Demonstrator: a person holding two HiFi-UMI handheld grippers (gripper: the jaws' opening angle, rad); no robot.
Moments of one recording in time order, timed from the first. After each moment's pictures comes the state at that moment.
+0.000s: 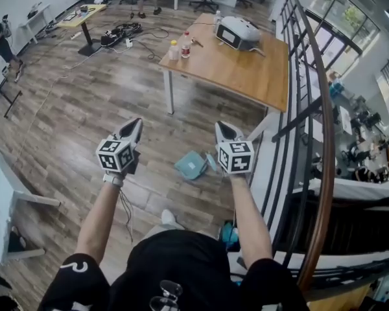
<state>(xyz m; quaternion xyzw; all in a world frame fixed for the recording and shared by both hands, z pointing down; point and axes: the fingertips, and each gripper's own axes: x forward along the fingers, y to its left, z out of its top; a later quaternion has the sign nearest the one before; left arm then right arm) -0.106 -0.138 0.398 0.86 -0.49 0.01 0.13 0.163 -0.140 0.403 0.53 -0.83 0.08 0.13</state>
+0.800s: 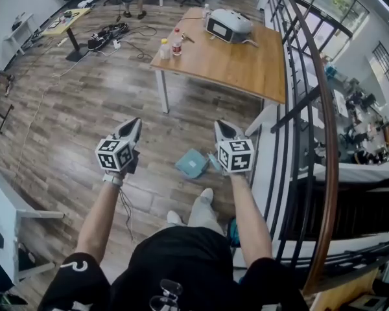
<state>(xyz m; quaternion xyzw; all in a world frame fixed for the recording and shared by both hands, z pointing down) -0.111 -0.194 0.418 0.88 -0.46 0.02 0.14 0.159 -0.172 0.424 0.56 -0.81 0.10 0.13</state>
